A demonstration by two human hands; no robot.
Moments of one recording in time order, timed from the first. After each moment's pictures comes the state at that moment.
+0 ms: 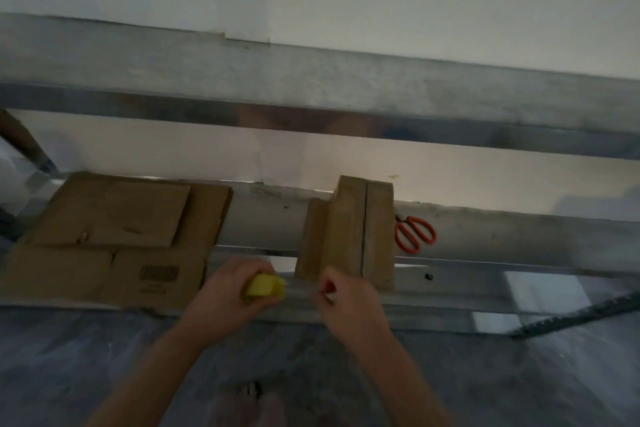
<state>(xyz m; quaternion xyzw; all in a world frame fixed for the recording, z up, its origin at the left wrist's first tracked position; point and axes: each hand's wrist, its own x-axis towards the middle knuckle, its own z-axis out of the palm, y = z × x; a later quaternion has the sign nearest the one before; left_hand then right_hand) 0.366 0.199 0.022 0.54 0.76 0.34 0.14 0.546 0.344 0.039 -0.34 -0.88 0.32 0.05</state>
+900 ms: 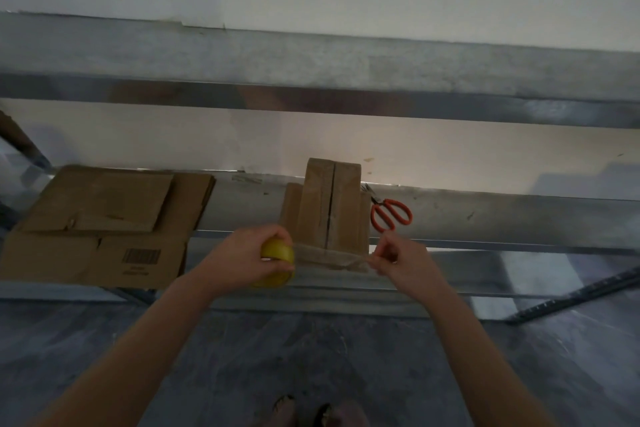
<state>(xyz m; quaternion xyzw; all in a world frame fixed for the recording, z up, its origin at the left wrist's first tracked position) 0.416 0.266 0.061 0.56 0.76 0.23 0.23 0.654 0.451 0.055 -0.39 -0.83 0.40 0.06</state>
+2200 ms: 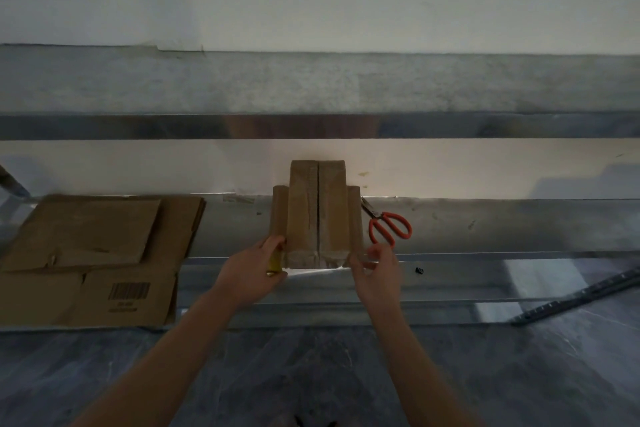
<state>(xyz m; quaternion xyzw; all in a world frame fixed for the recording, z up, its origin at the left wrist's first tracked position) 0.392 0.311 0.004 0.52 0.83 0.13 0.17 0.594 0.445 -0.024 -0.53 -0.67 0.46 0.24</state>
